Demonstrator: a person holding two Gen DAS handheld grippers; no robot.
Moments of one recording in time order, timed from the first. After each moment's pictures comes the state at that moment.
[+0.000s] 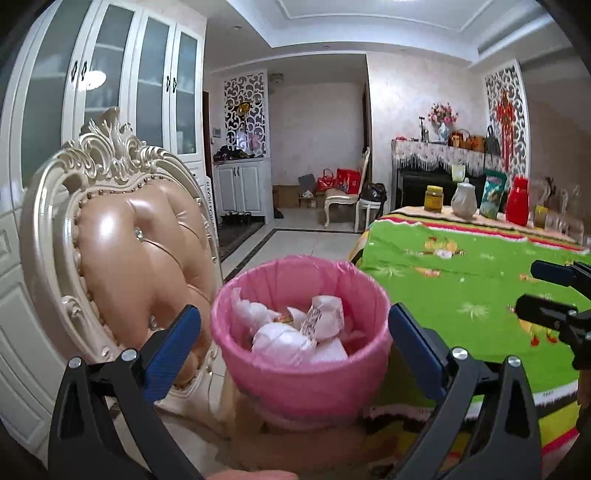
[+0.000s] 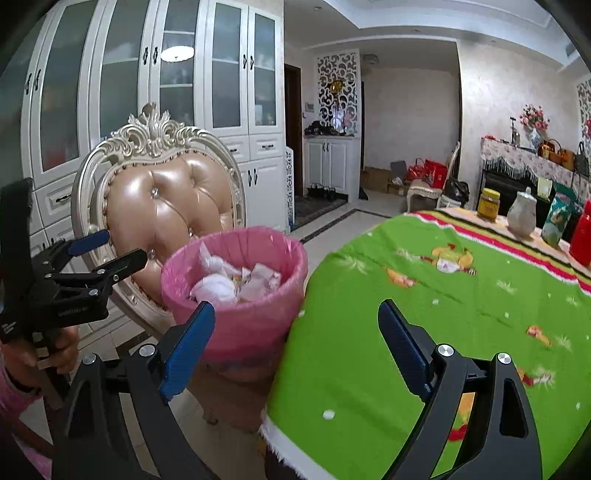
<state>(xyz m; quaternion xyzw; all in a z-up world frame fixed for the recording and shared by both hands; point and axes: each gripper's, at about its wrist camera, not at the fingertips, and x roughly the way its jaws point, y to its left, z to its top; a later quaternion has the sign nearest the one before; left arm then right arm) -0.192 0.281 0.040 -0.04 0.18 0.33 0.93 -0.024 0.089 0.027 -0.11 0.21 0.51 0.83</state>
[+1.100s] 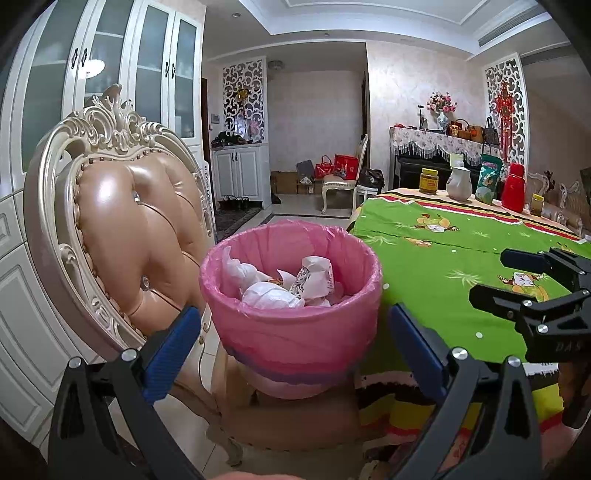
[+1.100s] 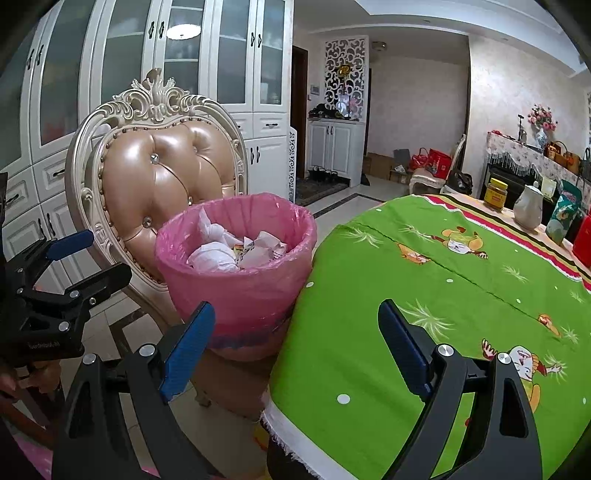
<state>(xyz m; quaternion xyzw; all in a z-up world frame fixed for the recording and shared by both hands) -0.206 0.265 0.005 -0.06 0.21 0.32 0.92 -0.032 0.109 -0.002 -0.14 0.22 0.51 0.82</state>
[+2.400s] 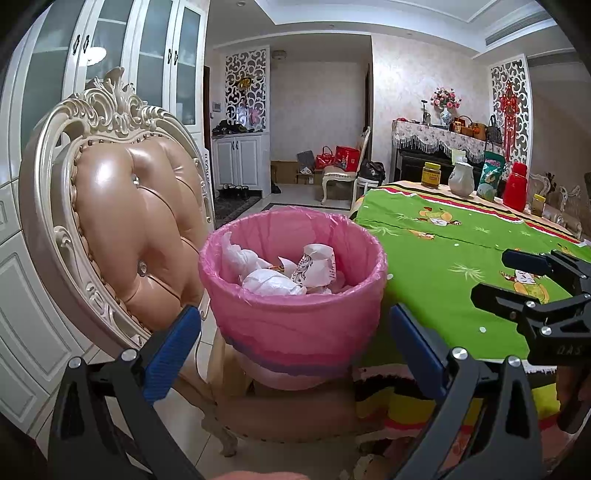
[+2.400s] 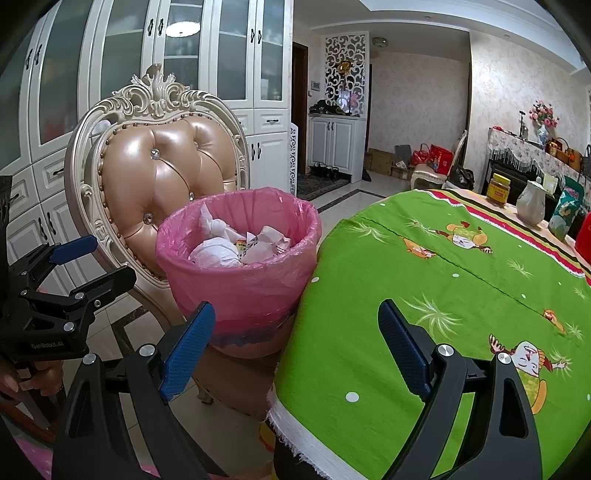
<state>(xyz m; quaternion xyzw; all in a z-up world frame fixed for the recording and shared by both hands) -0.205 0.272 -0.003 -0.08 0.22 0.32 0.92 -0.035 0.115 -0.008 -0.15 0.23 0.51 0.82</state>
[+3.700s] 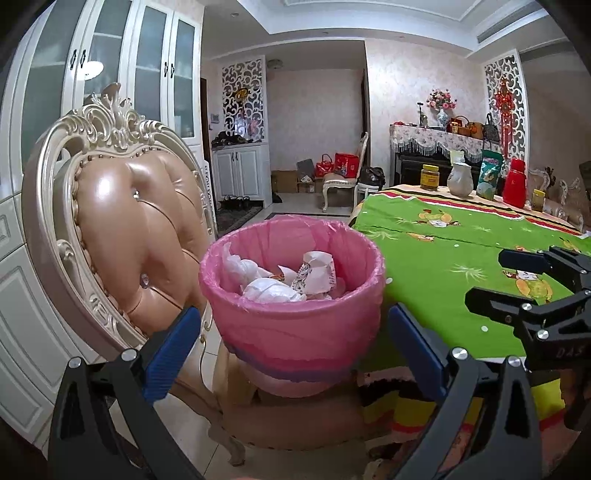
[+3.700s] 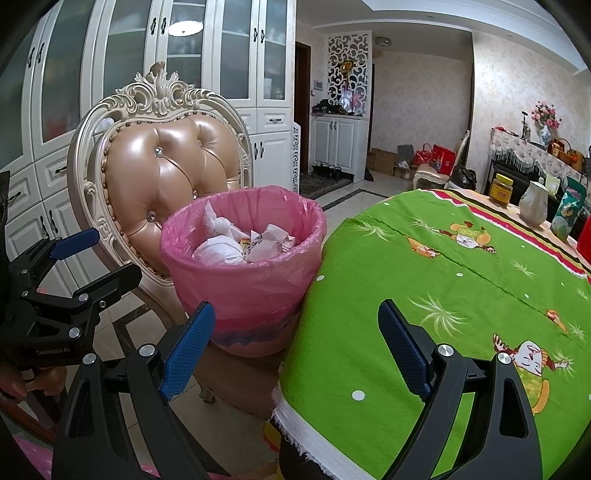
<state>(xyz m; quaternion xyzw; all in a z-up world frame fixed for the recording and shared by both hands) -0.203 0.264 -0.001 -0.06 0.21 0.32 0.92 -0.041 0.117 -0.009 -0.15 0.23 0.51 0.82</state>
